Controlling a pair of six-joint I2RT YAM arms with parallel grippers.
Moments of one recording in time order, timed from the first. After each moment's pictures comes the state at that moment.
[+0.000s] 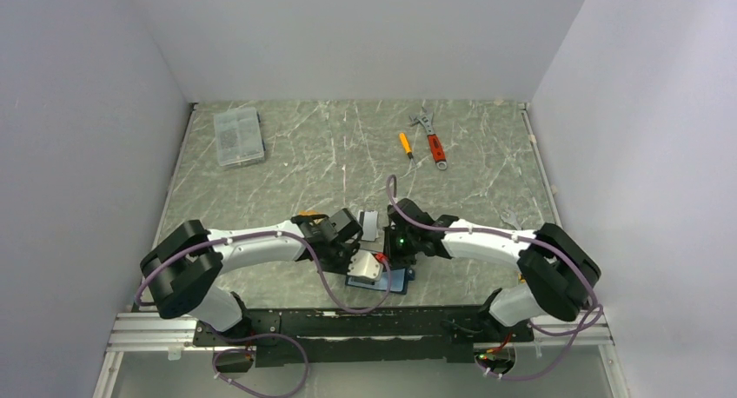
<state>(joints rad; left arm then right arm) -0.98 1.49 0.81 -0.52 0.18 0.84 0.83 1.41 0.67 -0.28 -0.24 0.82</state>
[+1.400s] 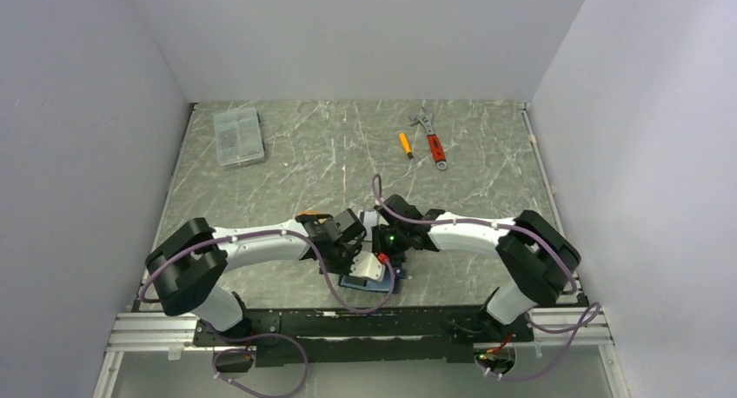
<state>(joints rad) -1.00 1.54 0.84 -0.55 0.18 0.82 0.85 1.59 0.76 -0.26 -0.37 0.77</state>
